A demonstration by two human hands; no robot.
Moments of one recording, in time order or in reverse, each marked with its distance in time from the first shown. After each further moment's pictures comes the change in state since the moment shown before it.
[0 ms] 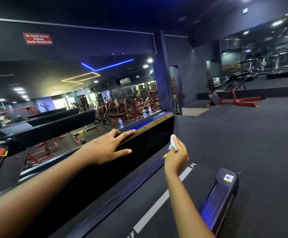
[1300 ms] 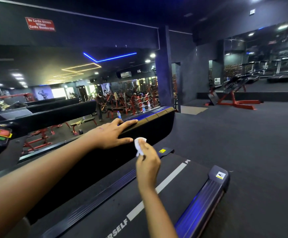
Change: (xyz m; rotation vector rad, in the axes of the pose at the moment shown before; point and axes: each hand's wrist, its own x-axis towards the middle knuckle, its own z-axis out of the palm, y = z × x) left_hand -0.004 0.001 0.000 -0.043 0.003 -0.040; right_hand -0.098 -0.017 -0.004 -0.110 -0.275 -0.401
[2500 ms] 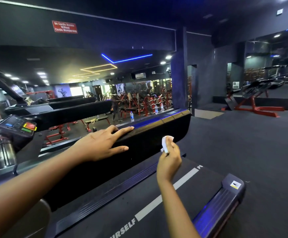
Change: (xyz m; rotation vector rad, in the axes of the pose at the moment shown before) left_hand -0.068 -0.018 -0.001 0.083 0.088 -0.018; right_hand 0.024 0.035 0.006 -0.086 0.054 0.128
